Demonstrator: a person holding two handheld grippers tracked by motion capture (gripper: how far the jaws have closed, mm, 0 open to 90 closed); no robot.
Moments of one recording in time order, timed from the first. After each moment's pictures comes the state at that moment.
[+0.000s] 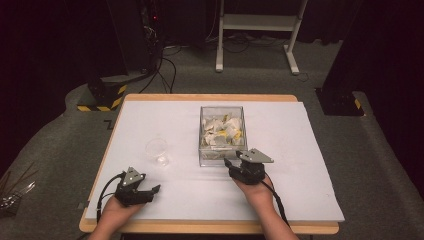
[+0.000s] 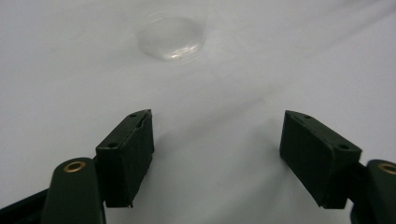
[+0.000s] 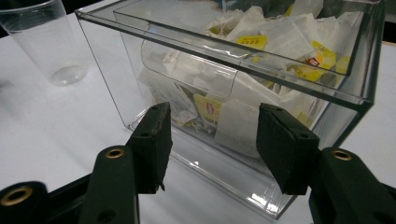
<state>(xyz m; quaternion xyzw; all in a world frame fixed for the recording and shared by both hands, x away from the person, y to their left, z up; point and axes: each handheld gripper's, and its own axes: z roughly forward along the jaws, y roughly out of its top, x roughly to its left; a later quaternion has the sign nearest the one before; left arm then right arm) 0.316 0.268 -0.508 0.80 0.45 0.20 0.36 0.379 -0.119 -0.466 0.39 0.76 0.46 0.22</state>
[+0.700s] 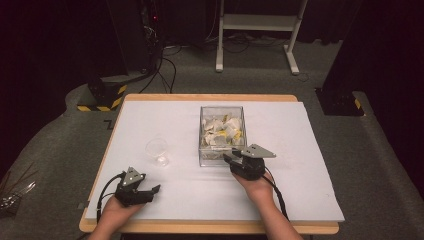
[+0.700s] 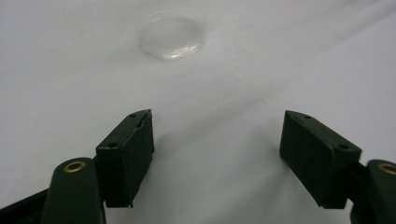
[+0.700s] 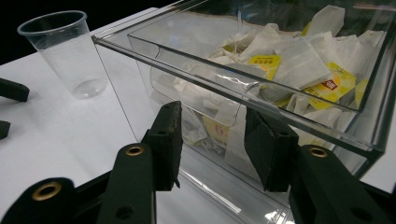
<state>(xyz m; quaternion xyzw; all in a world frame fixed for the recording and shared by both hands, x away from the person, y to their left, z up) 0.316 0.268 -0.508 0.80 0.45 0.20 0.36 0.393 -0.123 -0.463 0.36 0.77 0.50 0.19</state>
